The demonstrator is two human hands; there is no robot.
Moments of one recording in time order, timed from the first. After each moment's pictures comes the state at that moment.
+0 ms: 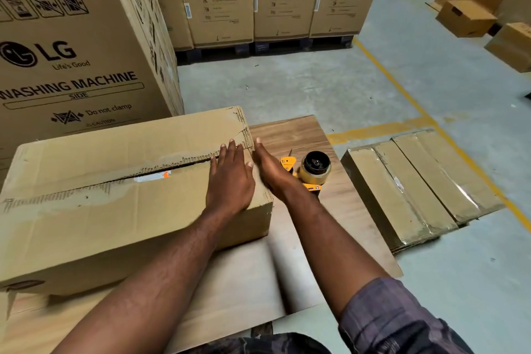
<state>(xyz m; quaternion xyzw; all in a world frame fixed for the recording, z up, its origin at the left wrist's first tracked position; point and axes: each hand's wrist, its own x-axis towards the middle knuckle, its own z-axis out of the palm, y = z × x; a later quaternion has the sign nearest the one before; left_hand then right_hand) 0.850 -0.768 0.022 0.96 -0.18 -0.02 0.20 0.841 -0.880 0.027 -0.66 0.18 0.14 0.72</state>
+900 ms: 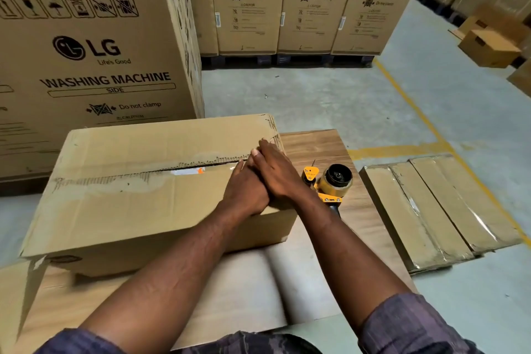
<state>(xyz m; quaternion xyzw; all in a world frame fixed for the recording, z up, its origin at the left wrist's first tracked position) 0.859 -0.733 0.022 0.95 -0.30 -0.03 0.13 0.851 -0.846 0.042 -0.93 0.02 0.03 0.36</state>
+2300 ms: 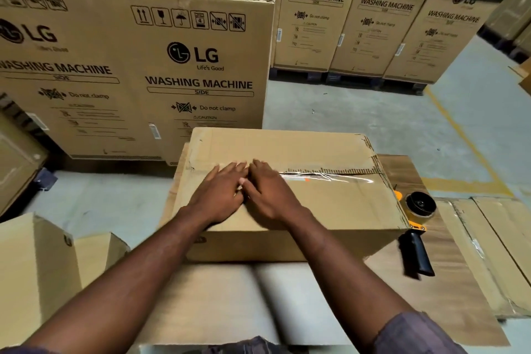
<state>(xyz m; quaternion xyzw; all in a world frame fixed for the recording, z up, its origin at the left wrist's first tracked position) 0.901 -0.427 0.028 0.96 -0.22 -0.04 0.19 0.878 -0.594 0.049 -0.96 -0.11 0.08 0.24</state>
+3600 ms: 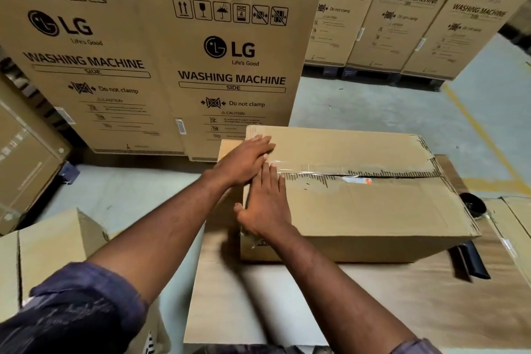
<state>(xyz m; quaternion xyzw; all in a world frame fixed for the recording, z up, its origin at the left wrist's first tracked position) 0.989 -0.334 0.034 0.92 -0.29 -0.05 0.27 0.873 -0.426 0.032 -0.99 -0.02 0.04 0.17</state>
